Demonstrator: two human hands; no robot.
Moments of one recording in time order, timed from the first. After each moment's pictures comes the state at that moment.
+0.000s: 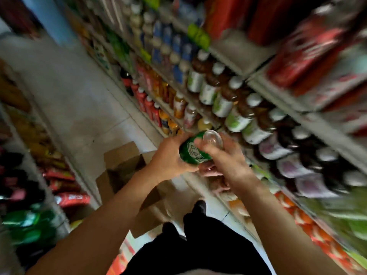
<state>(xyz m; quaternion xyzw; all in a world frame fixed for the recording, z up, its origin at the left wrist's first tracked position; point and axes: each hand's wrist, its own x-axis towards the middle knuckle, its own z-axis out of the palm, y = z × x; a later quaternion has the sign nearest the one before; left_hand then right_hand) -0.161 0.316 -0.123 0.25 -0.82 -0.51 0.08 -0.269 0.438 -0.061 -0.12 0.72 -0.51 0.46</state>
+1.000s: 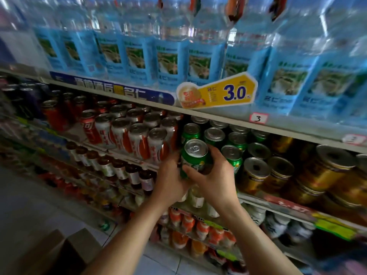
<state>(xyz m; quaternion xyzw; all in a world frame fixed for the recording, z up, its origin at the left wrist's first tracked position) -0.341 0.703 0.048 0.02 -0.80 -0.56 0.23 -0.363 0.833 0.085 -0.19 0.83 -0.52 -0.06</state>
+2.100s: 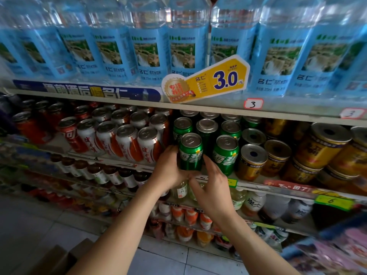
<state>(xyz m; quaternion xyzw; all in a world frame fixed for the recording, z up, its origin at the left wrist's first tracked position) -0.384 0.672 0.027 0.05 -0.91 -0.41 0.10 -0.352 0.829 0.031 -0.16 0.87 -0.45 -0.07</state>
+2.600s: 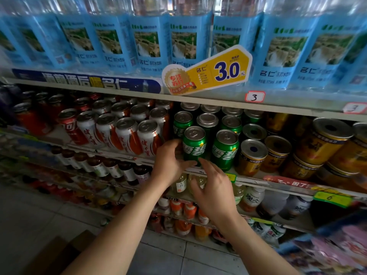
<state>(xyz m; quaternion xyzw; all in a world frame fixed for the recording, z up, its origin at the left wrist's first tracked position) -0.379 0.679 0.022 0.06 -0.87 -0.46 0.15 -0.337 0.840 0.033 -0.18 0.91 -0.38 -0.08</state>
